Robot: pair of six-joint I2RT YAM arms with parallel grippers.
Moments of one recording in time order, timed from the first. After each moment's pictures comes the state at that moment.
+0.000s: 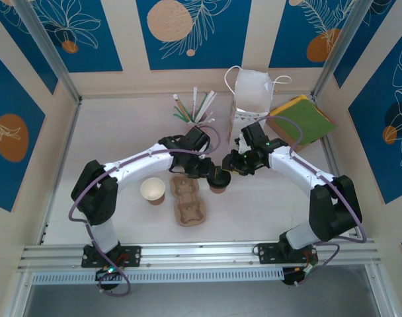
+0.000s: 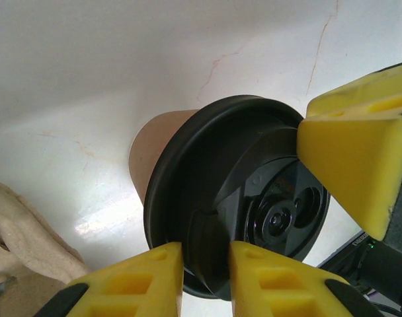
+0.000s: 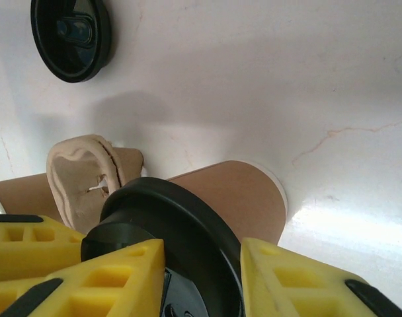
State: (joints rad) left arm -0.81 1.78 1.38 -0.70 0.33 -0.67; right arm 0.40 1.48 1.01 -0.67 -0.43 0.60
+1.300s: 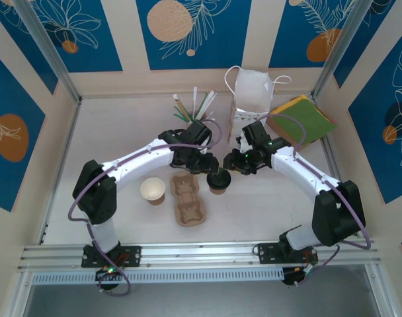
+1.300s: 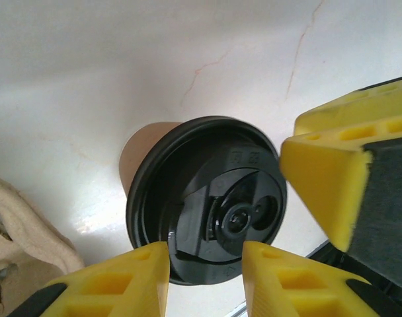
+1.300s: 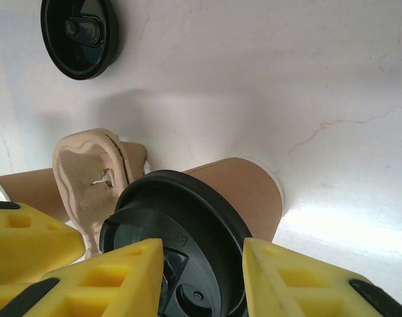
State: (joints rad) left arm -0.81 1.79 1.50 -0.80 0.33 -0.67; right arm 0.41 1.43 1.03 -0.73 -0.40 0.59
